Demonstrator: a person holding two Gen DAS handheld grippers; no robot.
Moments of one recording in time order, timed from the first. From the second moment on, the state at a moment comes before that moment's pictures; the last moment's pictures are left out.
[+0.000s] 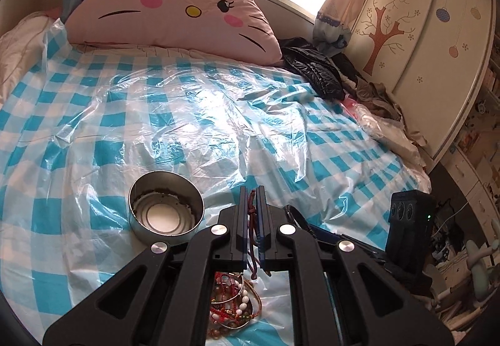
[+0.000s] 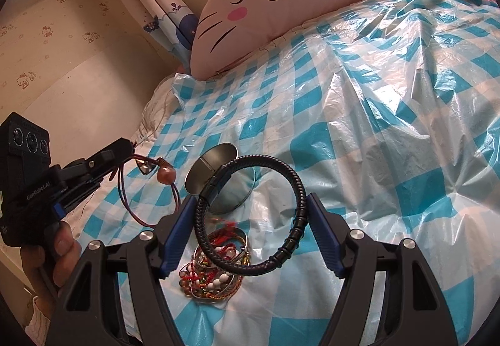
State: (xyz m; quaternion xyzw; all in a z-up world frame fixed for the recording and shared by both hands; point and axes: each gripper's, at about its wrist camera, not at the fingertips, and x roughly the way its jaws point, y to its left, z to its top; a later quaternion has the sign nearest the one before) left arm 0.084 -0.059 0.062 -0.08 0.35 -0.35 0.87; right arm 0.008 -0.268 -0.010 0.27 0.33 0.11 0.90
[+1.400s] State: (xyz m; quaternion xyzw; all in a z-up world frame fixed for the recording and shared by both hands) left arm 0.118 0.026 -0.003 -0.15 0.35 -0.07 0.92; right arm 0.127 -0.165 -0.013 0.09 0.37 0.15 0.91
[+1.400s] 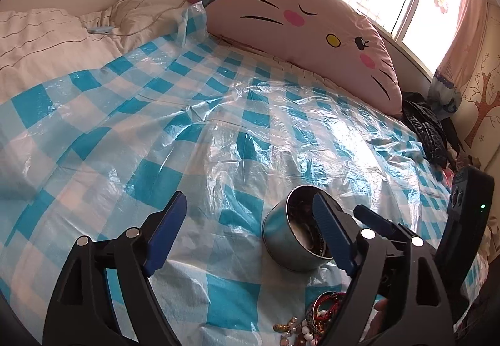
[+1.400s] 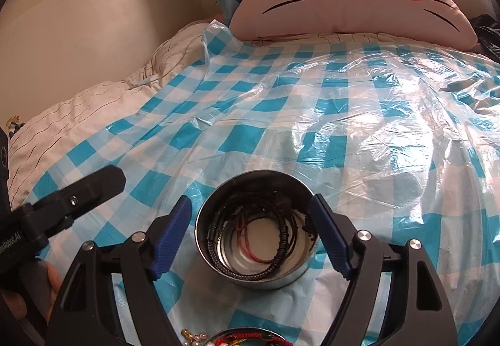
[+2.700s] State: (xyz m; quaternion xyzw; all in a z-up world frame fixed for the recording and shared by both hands) left arm 0.092 -0.053 -0.053 -0.08 0.48 -0.27 0.83; right arm 0.022 -0.273 -0.021 0.26 0.34 0.01 0.90
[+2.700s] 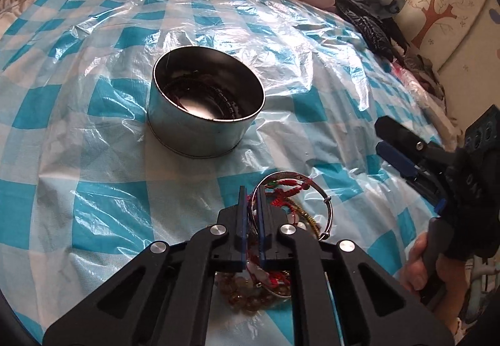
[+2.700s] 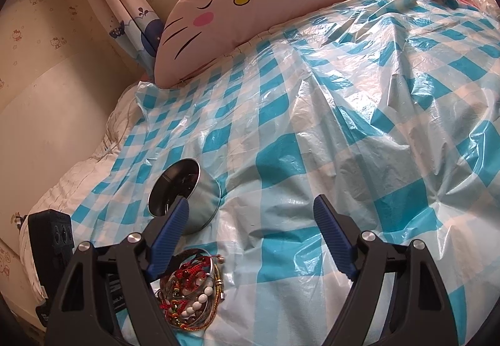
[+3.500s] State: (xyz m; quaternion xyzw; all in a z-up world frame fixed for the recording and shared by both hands) left arm 0.106 0.017 -0.033 -0.18 0.41 -0.16 0.88; right arm 0.078 -0.164 -0.066 0.09 0.49 0.14 0.85
